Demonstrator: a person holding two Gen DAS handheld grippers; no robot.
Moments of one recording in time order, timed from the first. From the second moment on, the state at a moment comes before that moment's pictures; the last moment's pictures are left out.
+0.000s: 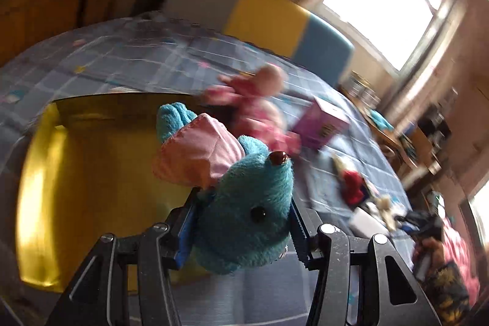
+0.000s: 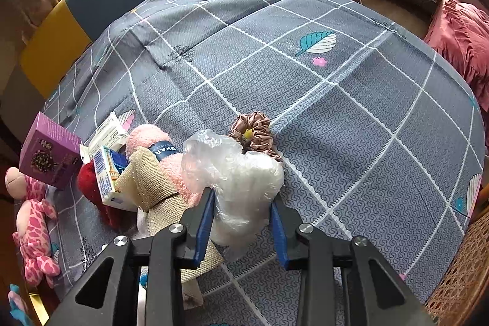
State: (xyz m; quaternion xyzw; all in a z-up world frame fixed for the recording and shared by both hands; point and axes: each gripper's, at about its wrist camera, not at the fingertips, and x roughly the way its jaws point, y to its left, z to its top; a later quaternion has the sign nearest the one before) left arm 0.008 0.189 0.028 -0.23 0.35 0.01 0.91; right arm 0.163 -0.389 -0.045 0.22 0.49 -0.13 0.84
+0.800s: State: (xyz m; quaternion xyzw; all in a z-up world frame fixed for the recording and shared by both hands) left arm 0.150 0.244 -0.052 -0.20 0.45 0.06 0.87; right arm 0.164 -0.374 -0.032 0.15 0.46 -0.14 0.87
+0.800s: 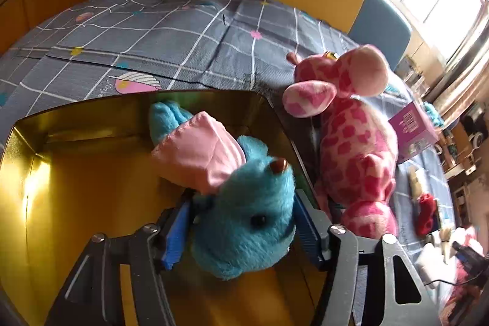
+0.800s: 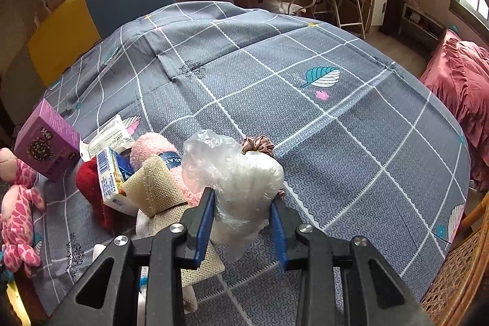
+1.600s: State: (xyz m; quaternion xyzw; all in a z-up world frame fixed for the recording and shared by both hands) left arm -0.007 0.206 -0.026 -0.18 0.41 0.13 0.89; right arm 0.149 -0.344 0.008 0.09 0.37 -0.10 0.92
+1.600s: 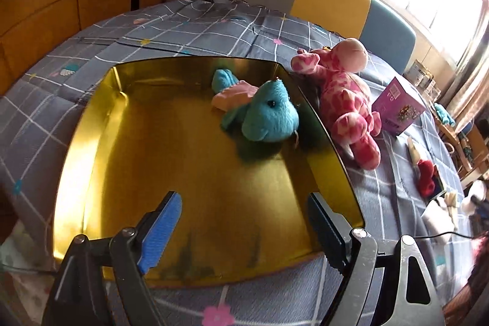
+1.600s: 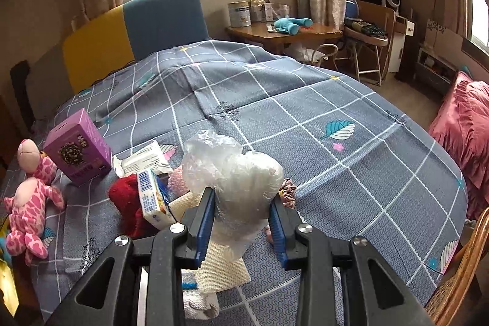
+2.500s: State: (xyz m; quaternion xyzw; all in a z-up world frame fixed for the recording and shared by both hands) left arm -0.047 0.219 -0.013 -0.19 0.39 0.15 0.89; right arm 0.079 0.024 0.017 -0.08 0.43 0.39 0.81
